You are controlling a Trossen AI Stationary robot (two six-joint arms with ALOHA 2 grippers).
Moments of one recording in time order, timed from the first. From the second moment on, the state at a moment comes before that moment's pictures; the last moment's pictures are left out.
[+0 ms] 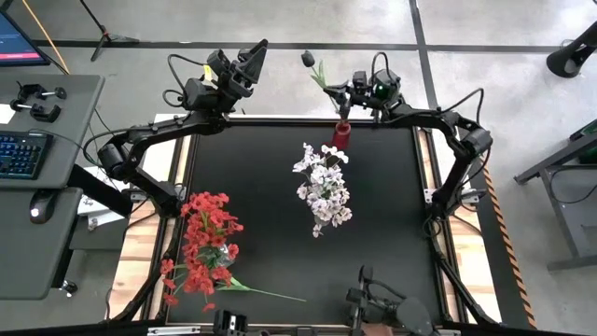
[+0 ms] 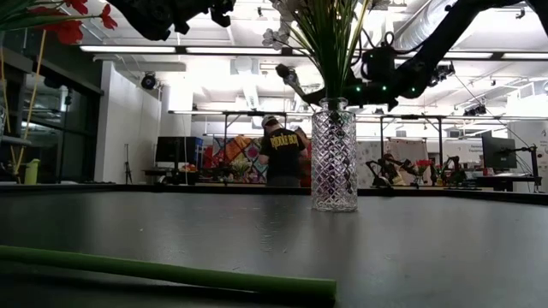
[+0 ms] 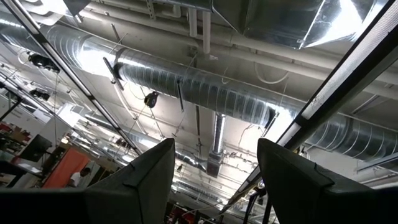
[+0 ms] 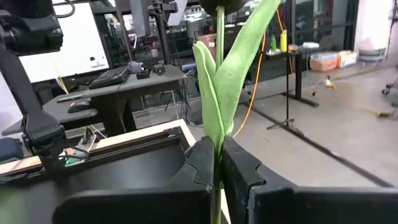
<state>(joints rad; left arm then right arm) 0.63 1.52 1.13 1.22 0.13 -0.68 -0.90 1.78 1.04 0.75 -0.65 0.12</state>
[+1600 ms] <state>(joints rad) 0.65 1.52 1.13 1.21 0.23 -0.76 -1.02 1.40 1.04 0.25 -0.56 -0.03</state>
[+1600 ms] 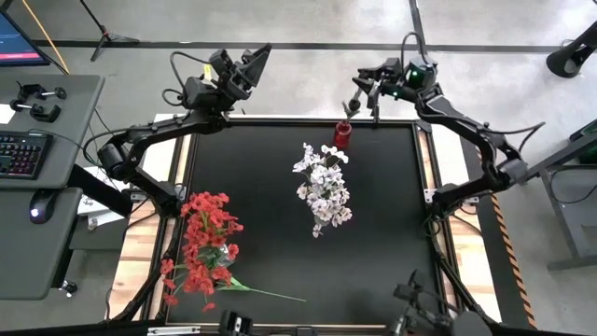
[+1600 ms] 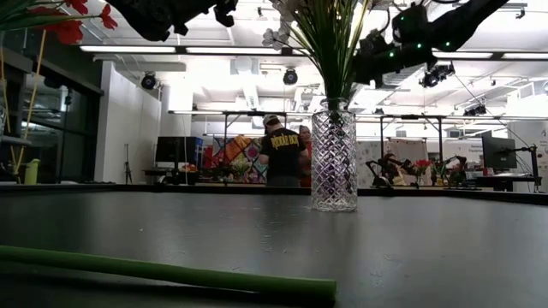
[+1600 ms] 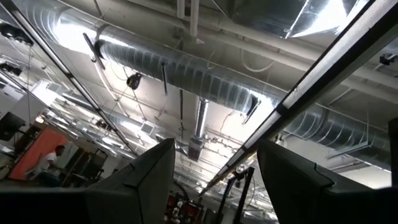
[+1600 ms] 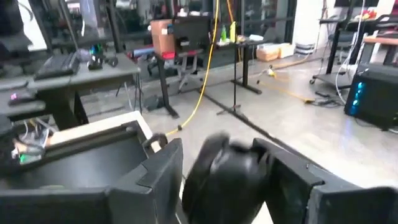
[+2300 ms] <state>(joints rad) 0.73 1.52 1.20 0.93 0.45 -0.77 -0.96 1.28 1.04 0.65 -0.75 0.50</state>
